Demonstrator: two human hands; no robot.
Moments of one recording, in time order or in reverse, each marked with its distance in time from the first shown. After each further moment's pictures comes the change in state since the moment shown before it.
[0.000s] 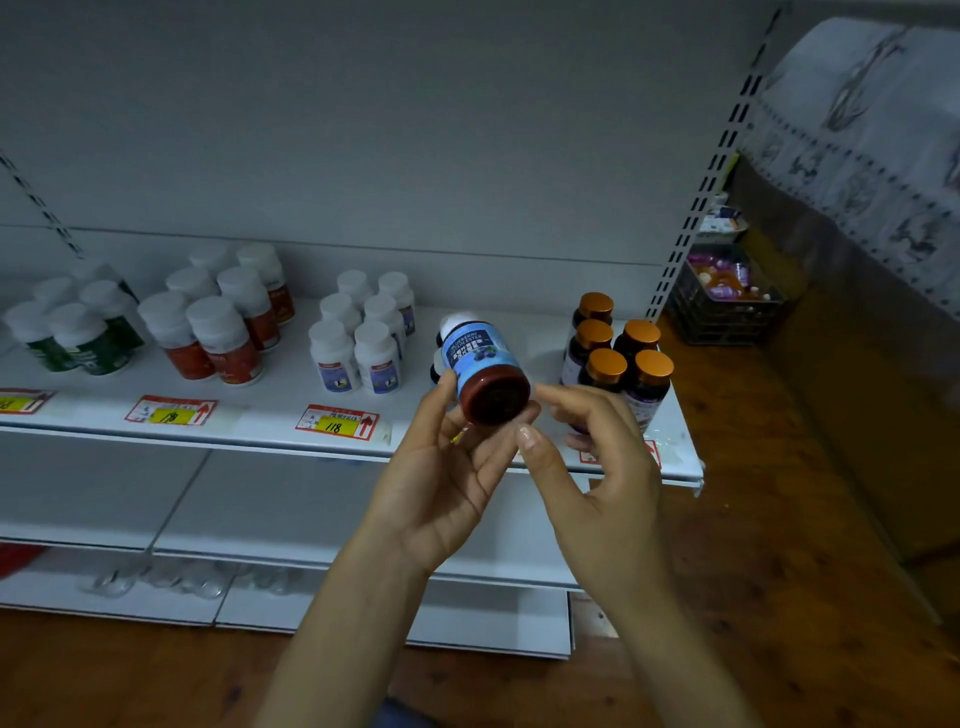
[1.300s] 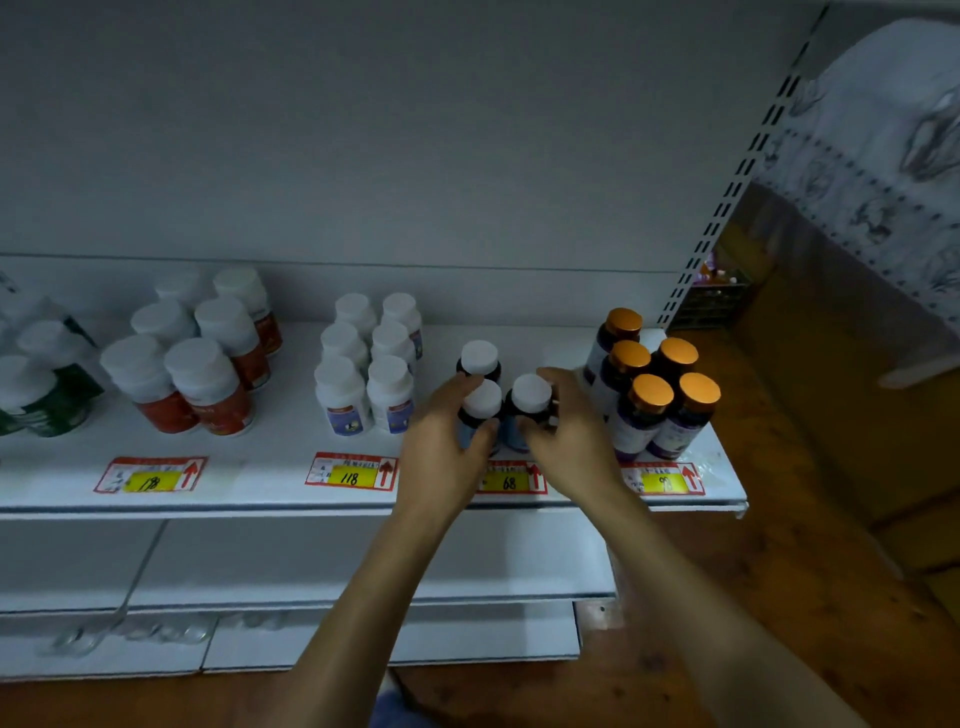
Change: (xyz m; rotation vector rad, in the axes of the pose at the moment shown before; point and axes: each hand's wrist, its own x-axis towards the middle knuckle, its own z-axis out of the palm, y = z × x) left_hand 0.105 0.050 -0.066 1.496 0.019 0.885; right_hand 0.089 0.093 0.080 -0.325 -0.065 0.207
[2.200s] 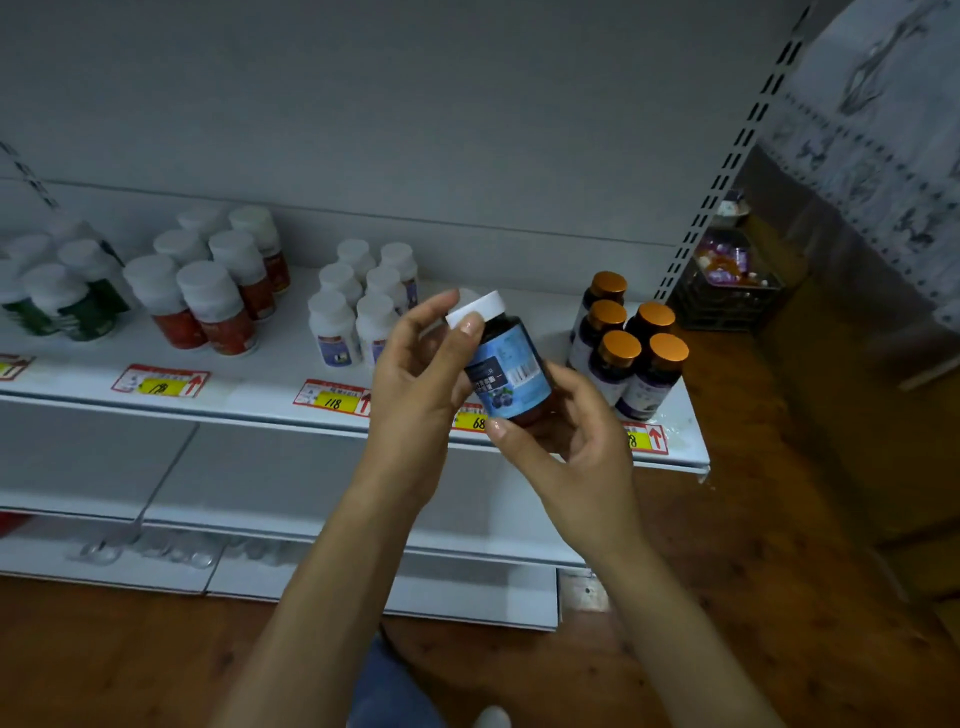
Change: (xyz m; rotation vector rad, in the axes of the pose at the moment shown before) left_hand -0.046 0.100 -0.011 -0.960 0.184 -0.360; right_hand -0.095 -0.041 -0.071 0.591 -0.121 -0.027
